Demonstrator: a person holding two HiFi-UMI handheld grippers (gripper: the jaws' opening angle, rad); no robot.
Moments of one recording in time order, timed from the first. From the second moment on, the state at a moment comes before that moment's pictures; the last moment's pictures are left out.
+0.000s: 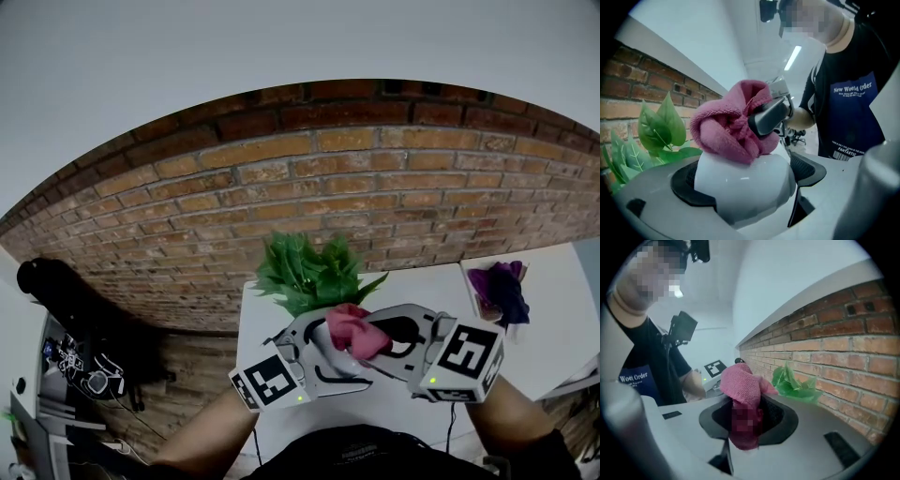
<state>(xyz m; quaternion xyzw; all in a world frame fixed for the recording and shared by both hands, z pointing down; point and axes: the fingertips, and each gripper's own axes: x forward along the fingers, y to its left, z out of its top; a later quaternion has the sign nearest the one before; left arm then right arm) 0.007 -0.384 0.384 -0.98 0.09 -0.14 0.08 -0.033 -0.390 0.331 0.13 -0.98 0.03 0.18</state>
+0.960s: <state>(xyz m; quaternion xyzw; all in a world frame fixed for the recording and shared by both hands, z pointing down) -0.052 -0.393 0.278 -0.96 0.04 0.24 -0.15 0.001 -0.410 0.268 0.15 -0.98 0.10 0.00</state>
